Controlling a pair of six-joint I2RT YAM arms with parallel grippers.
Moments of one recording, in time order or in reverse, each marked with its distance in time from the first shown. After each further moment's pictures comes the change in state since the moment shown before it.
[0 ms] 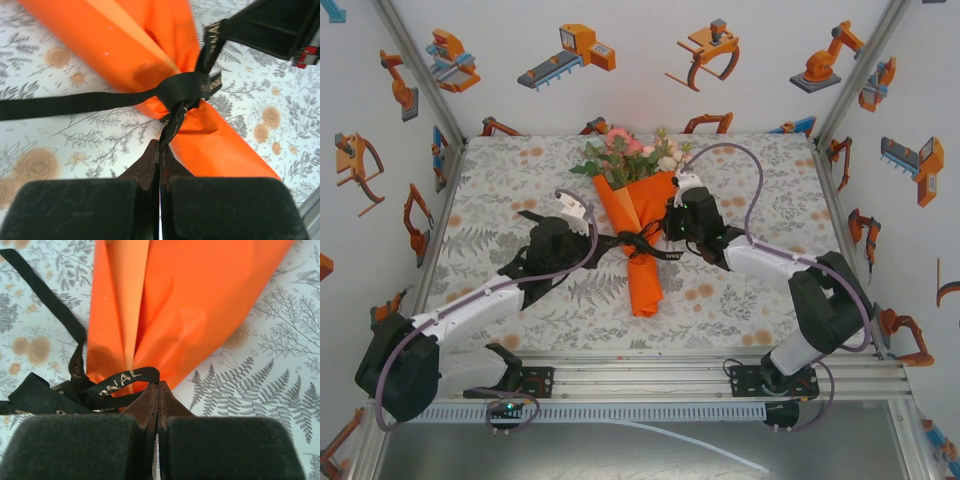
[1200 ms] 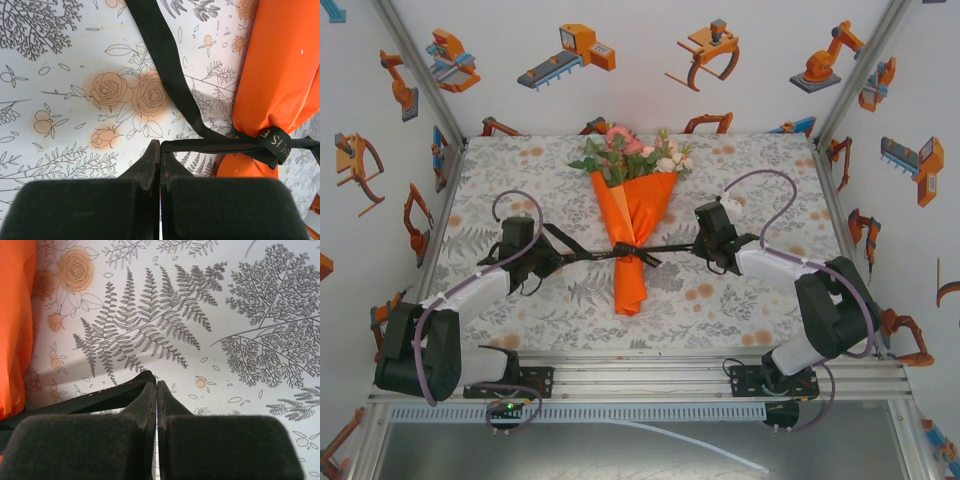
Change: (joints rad) left arm 0.395 0.110 -0.047 -0.219 0.051 -0.474; right arm -0.102 -0.044 -0.102 -0.294 0.265 0.404
